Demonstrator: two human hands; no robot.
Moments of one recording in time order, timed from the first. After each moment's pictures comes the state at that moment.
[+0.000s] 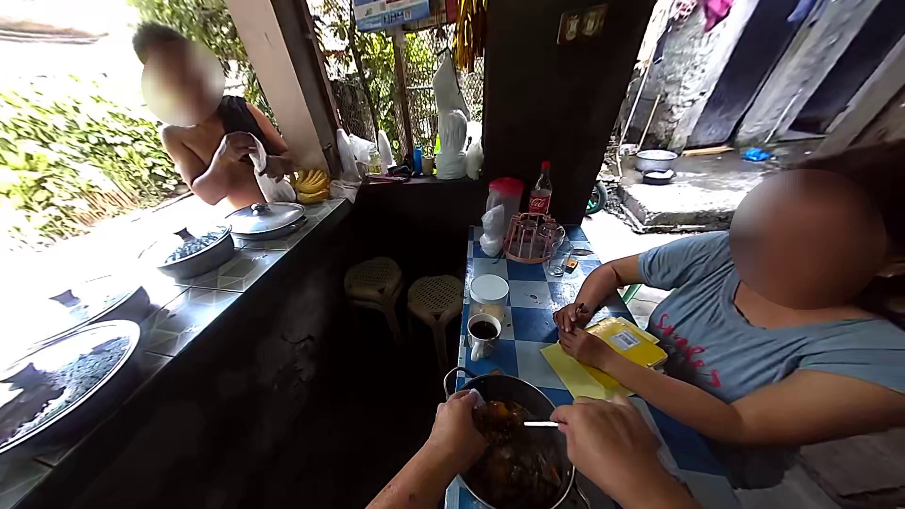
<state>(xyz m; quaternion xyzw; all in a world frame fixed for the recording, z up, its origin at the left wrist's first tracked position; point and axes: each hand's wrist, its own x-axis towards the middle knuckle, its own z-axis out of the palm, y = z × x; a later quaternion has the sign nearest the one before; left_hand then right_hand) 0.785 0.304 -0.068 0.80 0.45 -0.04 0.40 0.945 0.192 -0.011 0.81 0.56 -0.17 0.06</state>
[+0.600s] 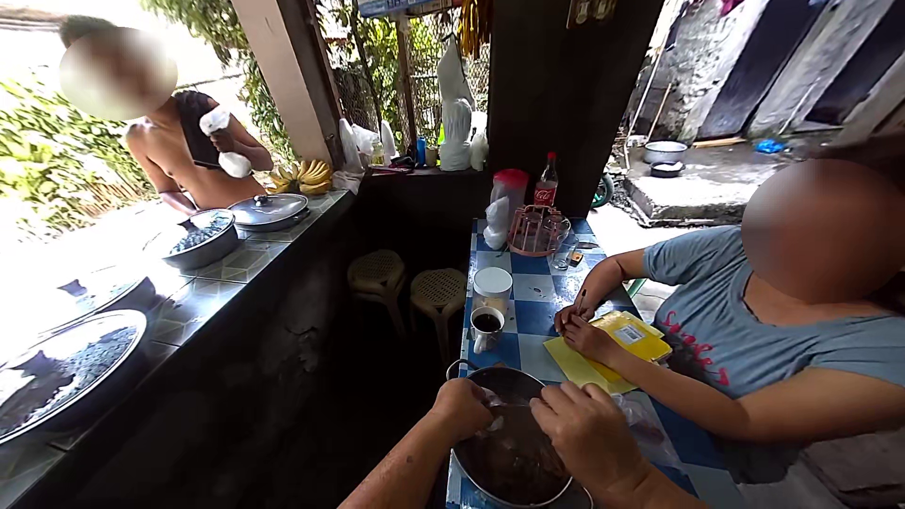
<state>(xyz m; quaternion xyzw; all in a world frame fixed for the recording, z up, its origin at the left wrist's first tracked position) 0.791 0.316 -0.047 0.72 0.50 -0.09 0.47 0.942 0.195 -0.064 0.60 0.71 0.31 -0.20</state>
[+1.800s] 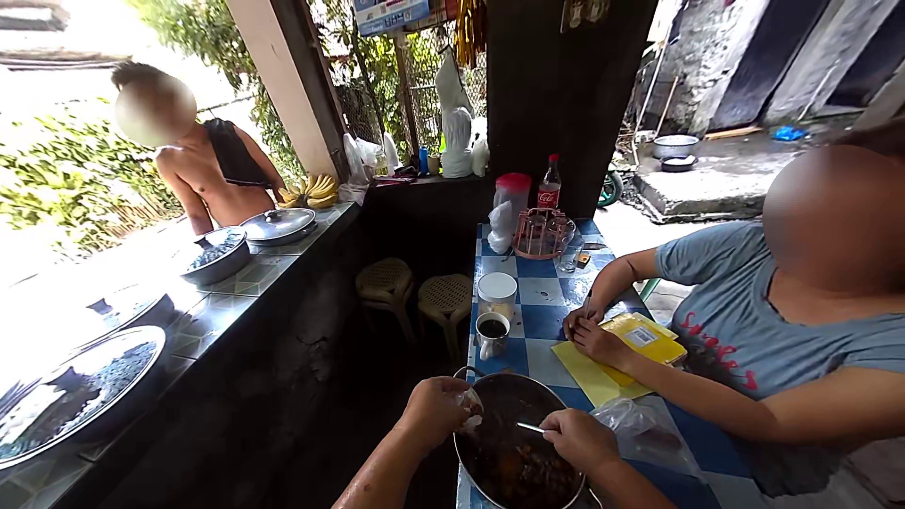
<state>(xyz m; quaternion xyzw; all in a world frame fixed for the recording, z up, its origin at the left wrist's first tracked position) 0.753 0.318 -0.030 0.65 0.50 0.09 0.57 0.980 0.226 -0.127 0.81 0.48 -0.34 0.00</state>
